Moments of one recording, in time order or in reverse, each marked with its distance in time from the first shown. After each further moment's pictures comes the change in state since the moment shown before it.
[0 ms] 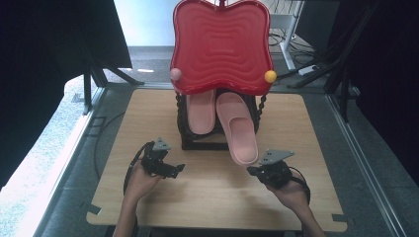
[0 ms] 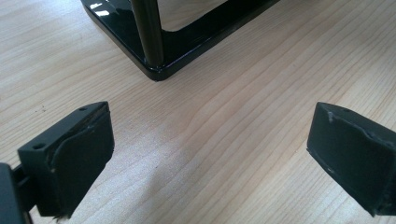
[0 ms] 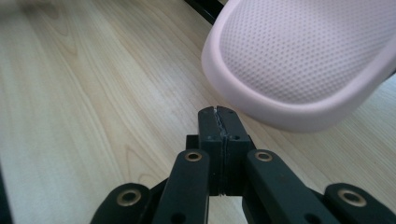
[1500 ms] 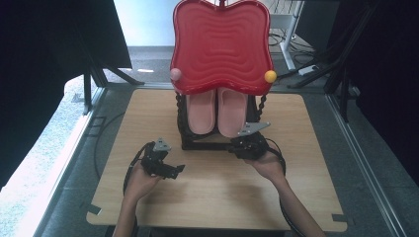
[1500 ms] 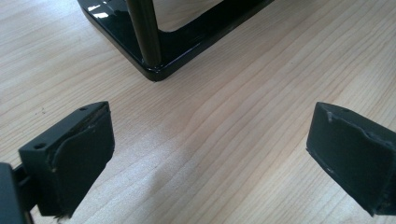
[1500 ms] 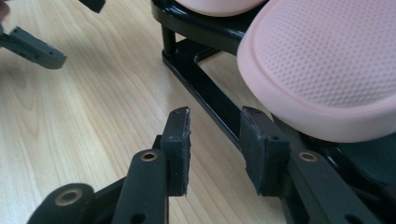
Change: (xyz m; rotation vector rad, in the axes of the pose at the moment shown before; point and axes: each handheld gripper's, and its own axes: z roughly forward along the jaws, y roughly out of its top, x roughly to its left) left arm -0.002 0.001 -0.001 -0.002 0.000 0.019; right arm -0.031 0.069 0.052 -0.058 0.015 0.003
